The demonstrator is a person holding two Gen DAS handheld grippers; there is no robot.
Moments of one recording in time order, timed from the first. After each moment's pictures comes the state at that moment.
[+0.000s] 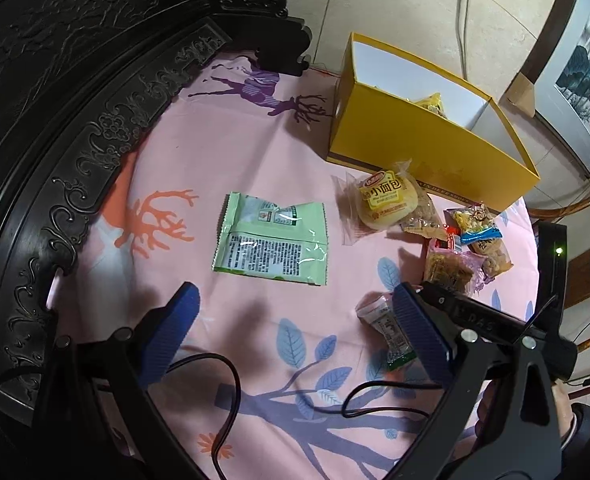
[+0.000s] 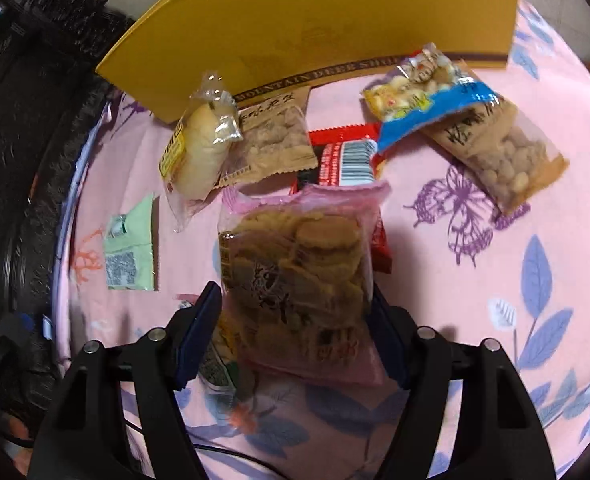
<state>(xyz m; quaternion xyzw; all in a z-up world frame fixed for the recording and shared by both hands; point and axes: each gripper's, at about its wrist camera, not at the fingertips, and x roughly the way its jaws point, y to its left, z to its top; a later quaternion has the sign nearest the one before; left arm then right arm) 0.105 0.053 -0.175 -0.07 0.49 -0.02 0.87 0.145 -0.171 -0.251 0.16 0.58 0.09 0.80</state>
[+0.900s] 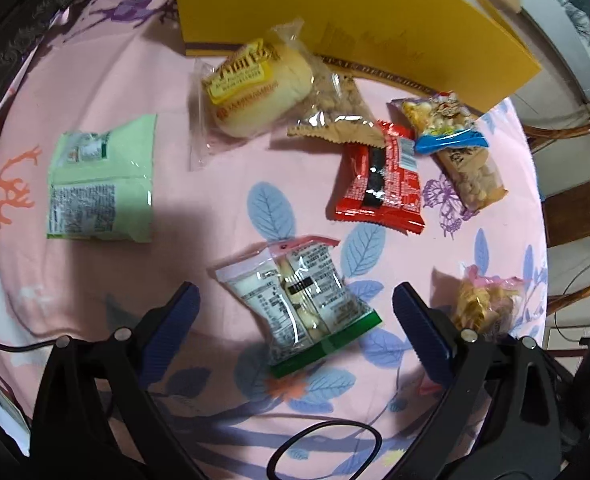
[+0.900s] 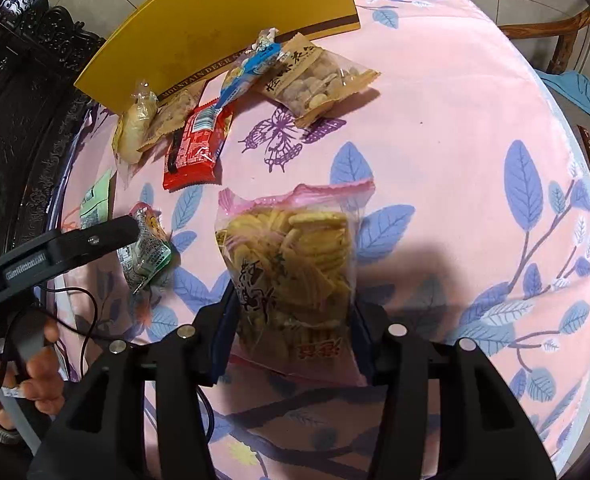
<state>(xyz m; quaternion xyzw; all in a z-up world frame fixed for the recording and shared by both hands) 0.146 -0.071 -0.263 -0.04 0.62 -0.09 0.78 0.075 -0.257 -0.250 0.20 0.58 0.05 0.79</state>
